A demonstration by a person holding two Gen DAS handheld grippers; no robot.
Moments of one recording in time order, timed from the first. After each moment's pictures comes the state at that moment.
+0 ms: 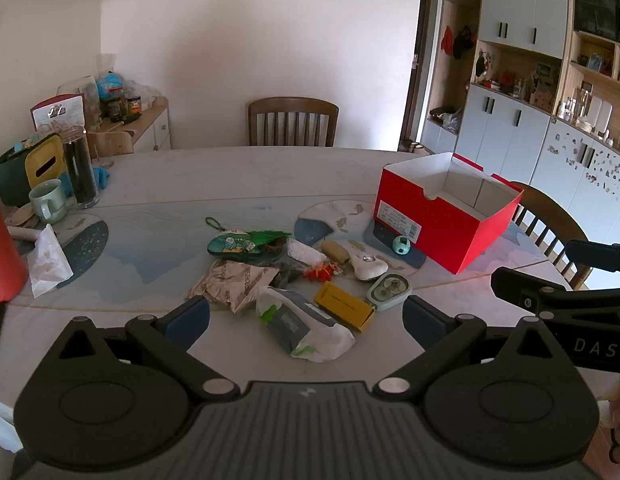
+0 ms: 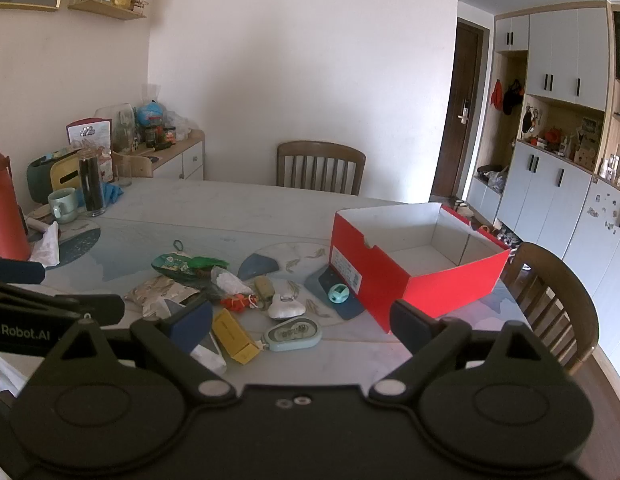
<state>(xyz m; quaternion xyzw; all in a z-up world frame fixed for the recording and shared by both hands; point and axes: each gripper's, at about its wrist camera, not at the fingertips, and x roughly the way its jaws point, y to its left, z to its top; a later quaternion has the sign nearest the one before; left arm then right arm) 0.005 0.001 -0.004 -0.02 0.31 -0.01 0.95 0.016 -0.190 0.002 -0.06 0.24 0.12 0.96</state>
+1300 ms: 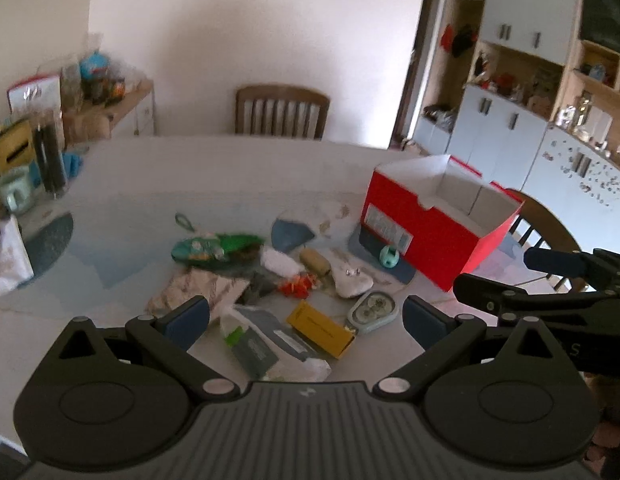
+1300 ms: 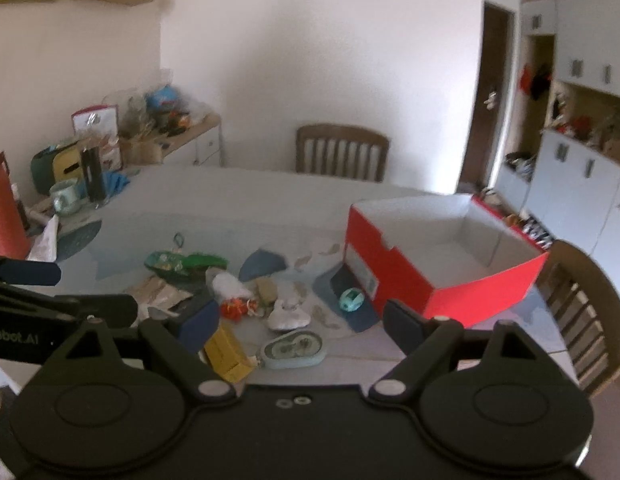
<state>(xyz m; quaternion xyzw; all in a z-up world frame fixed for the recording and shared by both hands) 0.072 -0.010 -0.018 -0.06 0.34 -0.02 0.94 0.091 -0.200 -0.015 -0.06 0.28 0.17 0.94</state>
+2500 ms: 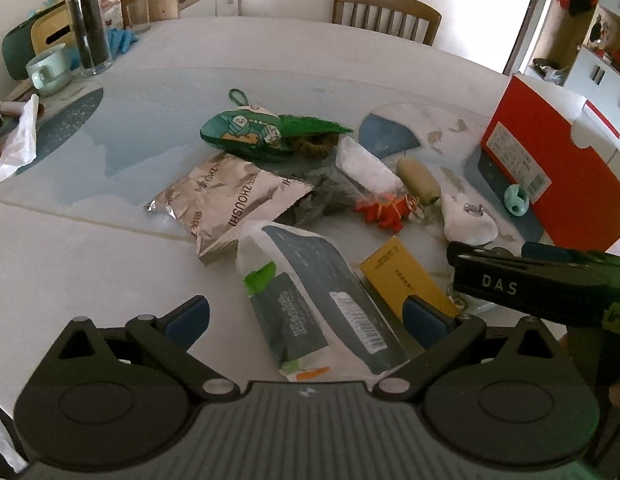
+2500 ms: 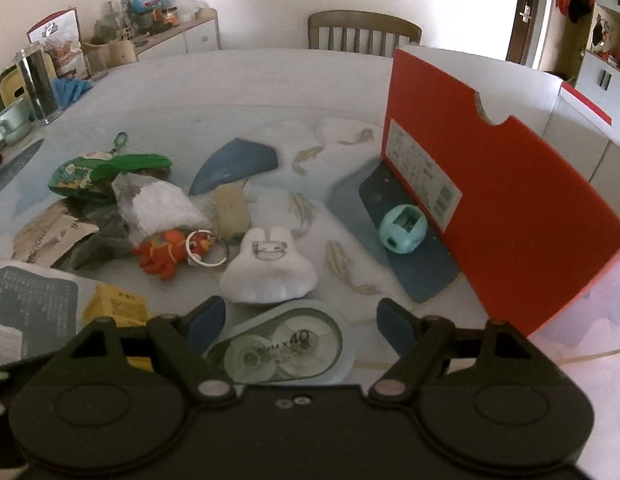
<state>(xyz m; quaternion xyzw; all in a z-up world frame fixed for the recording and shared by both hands) 0.161 -0.006 -0.129 -0.10 0.45 0.12 0.88 0.235 -0.162 -0.151 -0.07 0.42 0.18 0.89</state>
